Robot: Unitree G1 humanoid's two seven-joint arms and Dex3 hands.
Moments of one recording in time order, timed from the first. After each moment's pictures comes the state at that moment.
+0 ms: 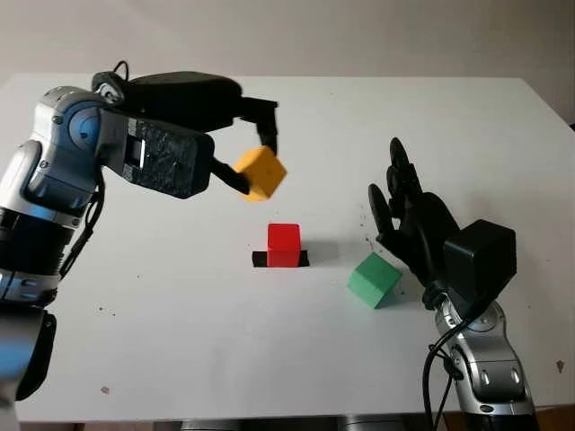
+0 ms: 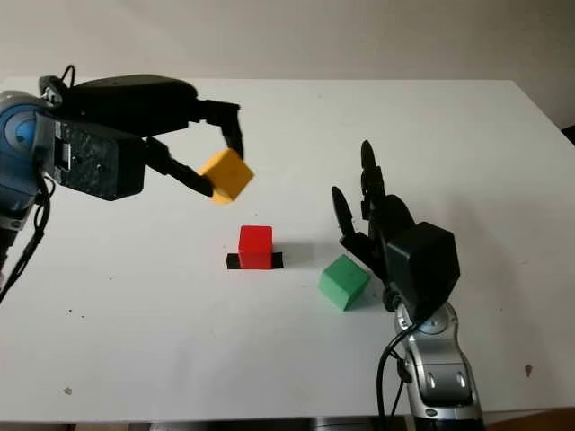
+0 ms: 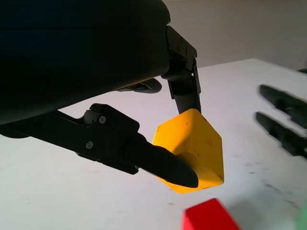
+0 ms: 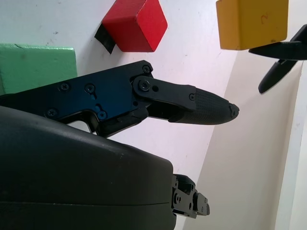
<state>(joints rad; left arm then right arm) -0.95 0.66 -0.24 0.26 0.35 -0.29 -0.77 -0.10 -0.17 -0.01 -0.20 -0.03 0.23 0.12</state>
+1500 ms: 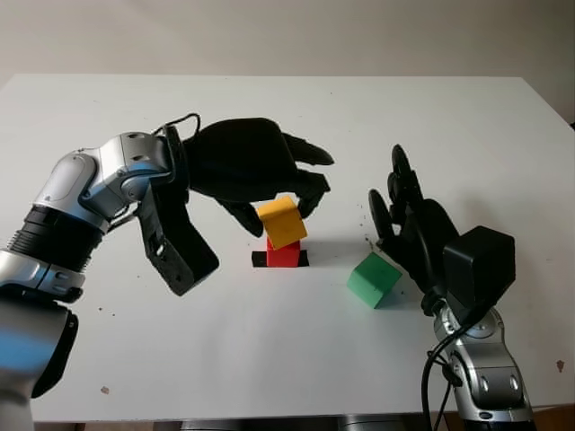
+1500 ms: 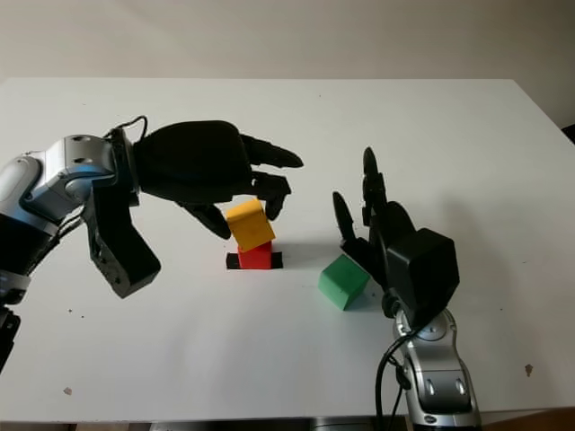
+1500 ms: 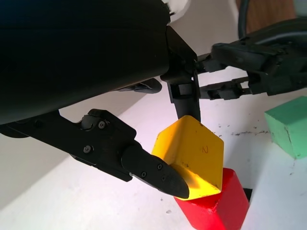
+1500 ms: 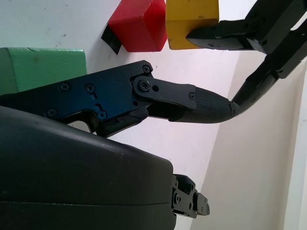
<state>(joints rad) -0.99 0.63 -0.38 0.41 0.83 -0.93 -0.34 -0.08 -0.17 -0.01 -0.21 -0.02 0.23 0.11</state>
